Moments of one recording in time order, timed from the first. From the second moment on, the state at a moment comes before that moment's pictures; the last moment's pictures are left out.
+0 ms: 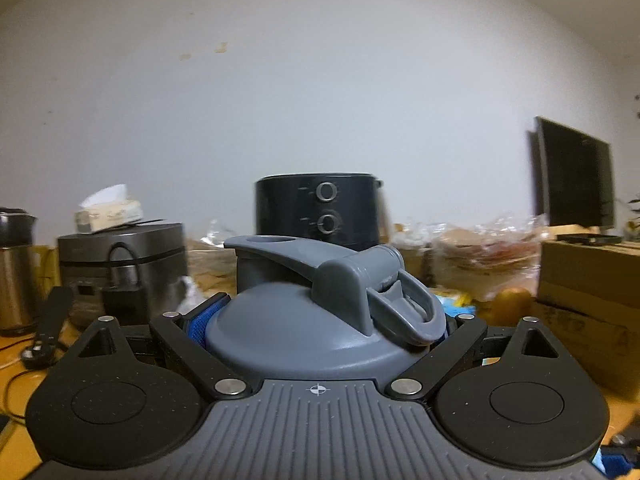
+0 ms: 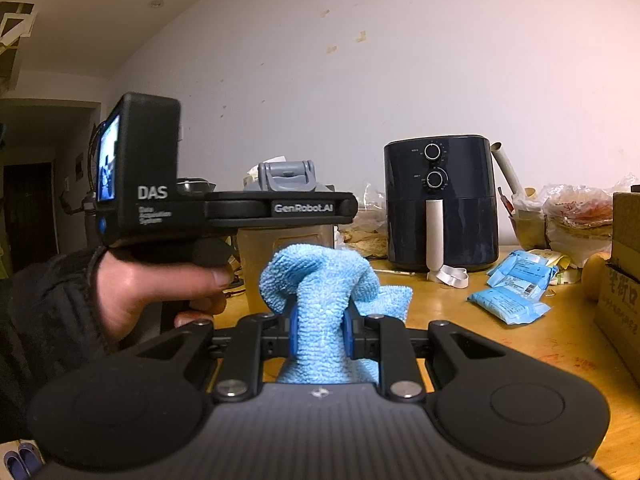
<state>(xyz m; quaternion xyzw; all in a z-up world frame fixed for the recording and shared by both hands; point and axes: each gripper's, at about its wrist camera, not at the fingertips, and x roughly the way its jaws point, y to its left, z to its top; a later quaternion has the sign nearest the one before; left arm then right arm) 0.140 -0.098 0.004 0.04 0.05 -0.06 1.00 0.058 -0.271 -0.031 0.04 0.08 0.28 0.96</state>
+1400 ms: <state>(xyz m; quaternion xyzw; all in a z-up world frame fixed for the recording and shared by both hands) 0.164 -0.040 -0.004 0.04 0.03 -0.36 0.93 0.061 -0.263 -0.031 0.03 0.08 0.29 0.95</state>
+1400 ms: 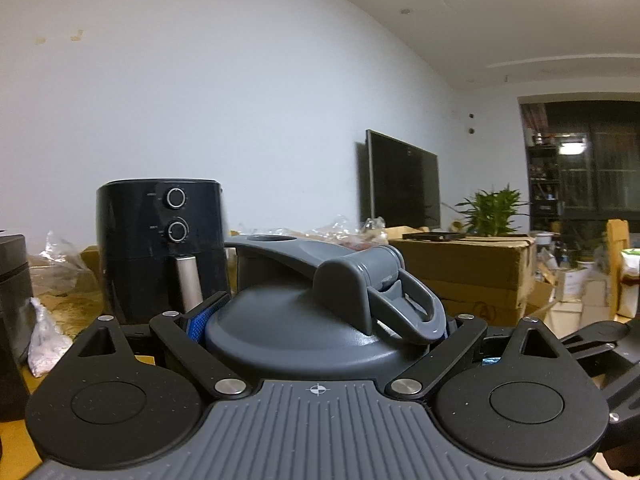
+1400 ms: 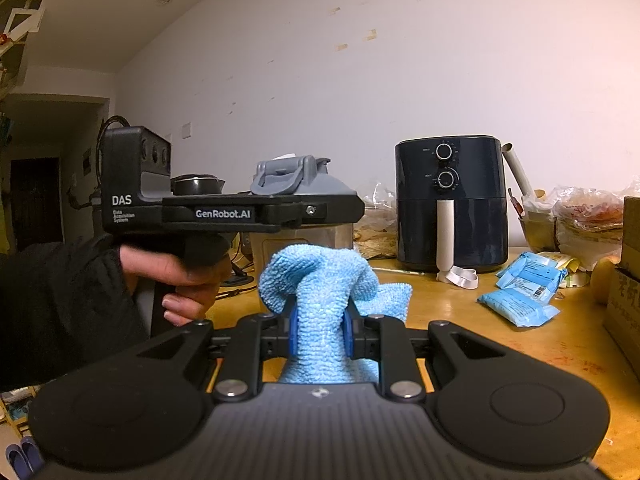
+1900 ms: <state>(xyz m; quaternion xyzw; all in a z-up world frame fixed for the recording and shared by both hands) 0.172 -0.029 -0.006 0.05 0.04 -0.41 0.91 0.060 -0.255 -0.033 0.02 0.08 0.30 0.95</state>
